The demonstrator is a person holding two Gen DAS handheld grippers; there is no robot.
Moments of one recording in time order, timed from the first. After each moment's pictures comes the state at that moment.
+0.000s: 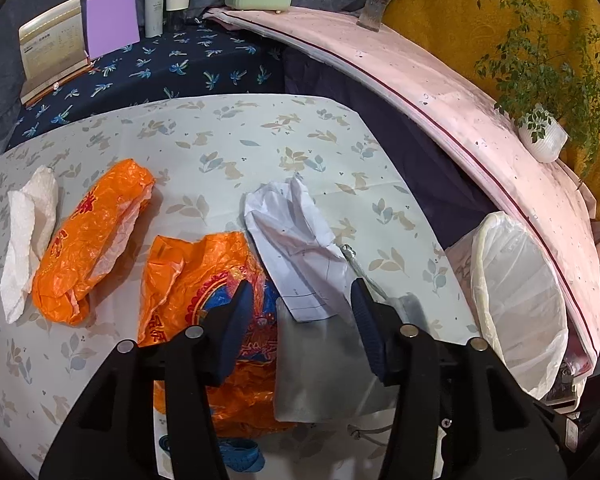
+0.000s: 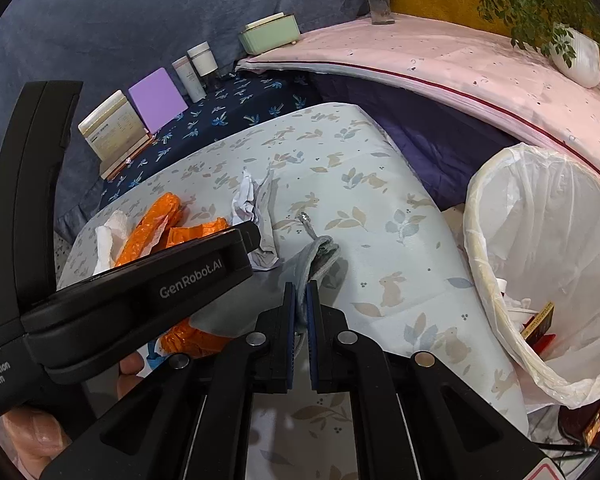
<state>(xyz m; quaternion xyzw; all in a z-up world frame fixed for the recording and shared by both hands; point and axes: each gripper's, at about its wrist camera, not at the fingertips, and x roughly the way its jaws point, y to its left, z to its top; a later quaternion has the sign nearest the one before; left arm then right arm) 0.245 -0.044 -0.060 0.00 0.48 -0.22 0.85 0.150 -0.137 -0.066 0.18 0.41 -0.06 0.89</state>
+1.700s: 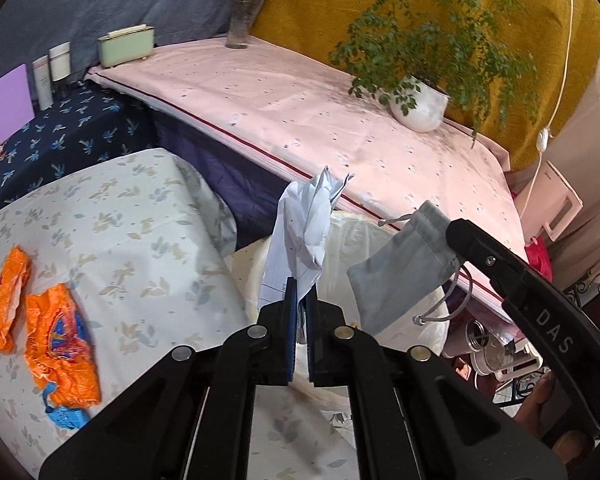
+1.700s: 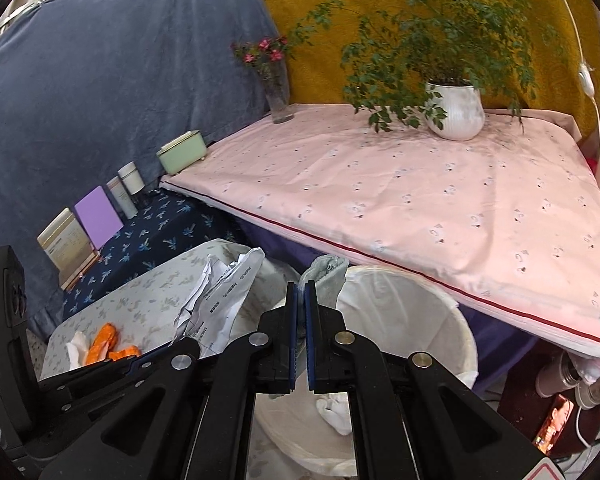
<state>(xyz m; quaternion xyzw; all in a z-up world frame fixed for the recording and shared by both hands) 0.147 -0.186 0.021 0.04 0.42 -0.37 0.82 0.061 -0.303 0.035 0.20 0.28 -0.19 0.92</state>
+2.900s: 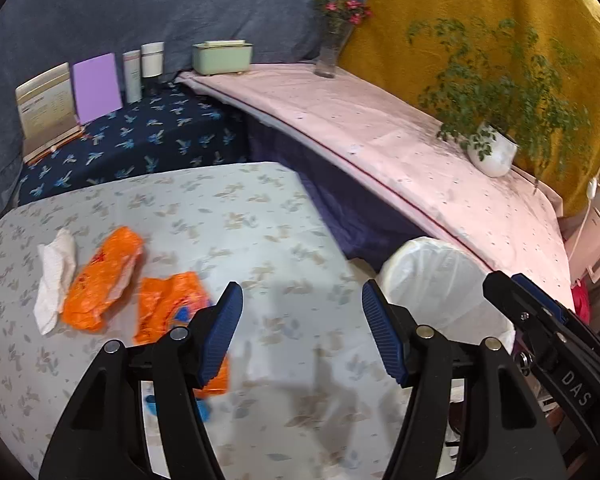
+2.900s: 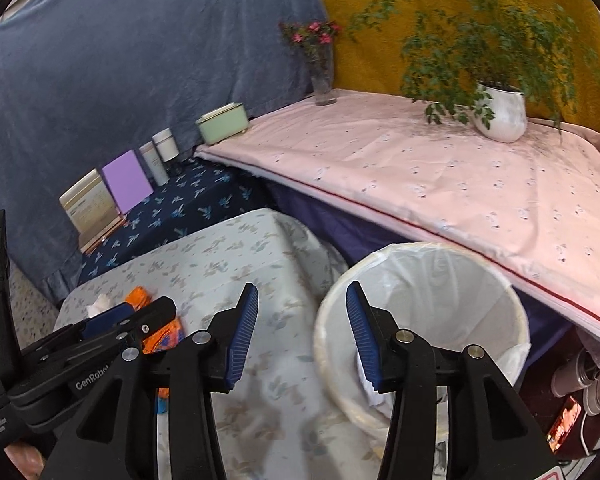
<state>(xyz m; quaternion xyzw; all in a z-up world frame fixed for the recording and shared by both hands) 0.178 -0.058 0.026 0.01 0.39 -0.25 0.88 0.083 -0.219 0.033 0.17 0.31 -0.14 0.93</state>
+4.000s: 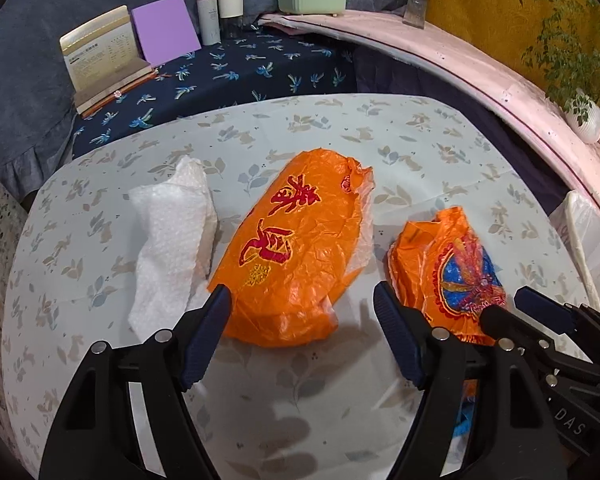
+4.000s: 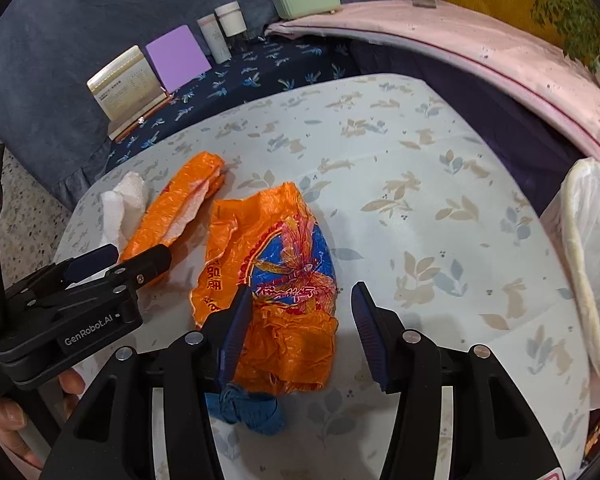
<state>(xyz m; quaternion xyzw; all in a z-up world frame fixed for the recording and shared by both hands) 0.275 0.081 -0.074 0.07 0.46 -0.16 0.87 0.206 -0.066 -0.090 0.15 0.45 -0.03 0.88</state>
